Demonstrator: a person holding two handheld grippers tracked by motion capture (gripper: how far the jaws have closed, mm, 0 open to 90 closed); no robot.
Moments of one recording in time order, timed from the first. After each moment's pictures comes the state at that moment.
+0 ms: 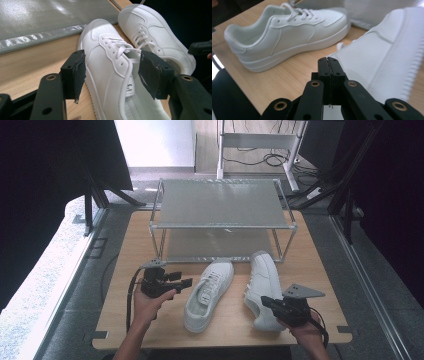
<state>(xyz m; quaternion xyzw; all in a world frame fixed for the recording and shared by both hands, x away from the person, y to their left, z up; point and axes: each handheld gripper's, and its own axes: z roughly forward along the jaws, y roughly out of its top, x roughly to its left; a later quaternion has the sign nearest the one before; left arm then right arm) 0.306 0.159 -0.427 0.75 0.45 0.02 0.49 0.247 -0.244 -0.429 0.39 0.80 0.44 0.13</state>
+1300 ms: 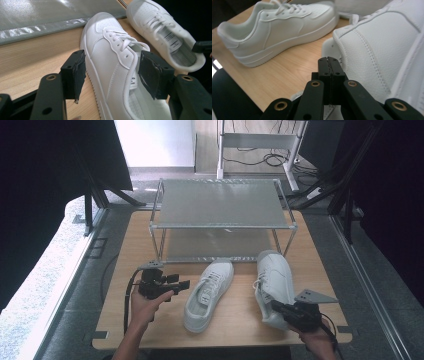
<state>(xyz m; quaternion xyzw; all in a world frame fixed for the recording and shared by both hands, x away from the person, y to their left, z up) 0.304 0.165 -0.433 0.75 0.46 0.01 0.48 0.239 -0.283 -0.435 0.42 0.78 0.45 0.13</state>
